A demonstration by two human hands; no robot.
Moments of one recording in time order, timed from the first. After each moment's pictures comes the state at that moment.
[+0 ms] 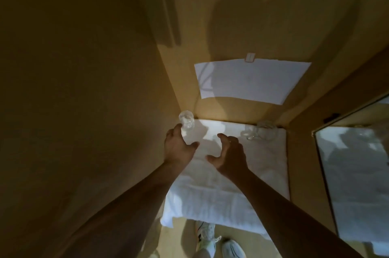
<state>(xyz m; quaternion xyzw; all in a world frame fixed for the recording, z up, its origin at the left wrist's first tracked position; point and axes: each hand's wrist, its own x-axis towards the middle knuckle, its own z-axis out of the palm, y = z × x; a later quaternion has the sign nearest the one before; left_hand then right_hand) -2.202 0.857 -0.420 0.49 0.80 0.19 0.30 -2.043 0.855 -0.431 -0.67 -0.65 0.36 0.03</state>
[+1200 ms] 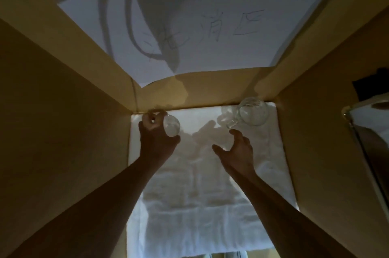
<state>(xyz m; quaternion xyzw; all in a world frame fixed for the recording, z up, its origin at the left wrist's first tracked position) -2.169 0.965 -0.618 0.65 0.71 0.16 0.19 -1.964 0.908 -0.635 -0.82 -0.41 0.39 0.14</state>
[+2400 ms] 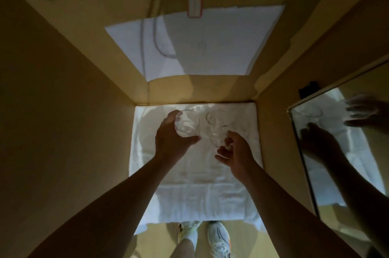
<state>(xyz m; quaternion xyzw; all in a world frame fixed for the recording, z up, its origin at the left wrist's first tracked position) -2.131 0.902 -0.519 0.55 0.71 0.25 0.37 -1.942 0.875 -0.542 -0.69 0.03 0.63 0.34</state>
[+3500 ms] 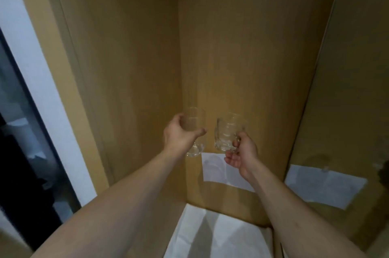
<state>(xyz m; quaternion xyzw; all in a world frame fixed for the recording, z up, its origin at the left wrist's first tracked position) -2.156 0.751 -0.070 0.46 0.68 0.55 0.14 -1.971 0.793 -0.103 -0.48 -0.36 0.63 0.49</state>
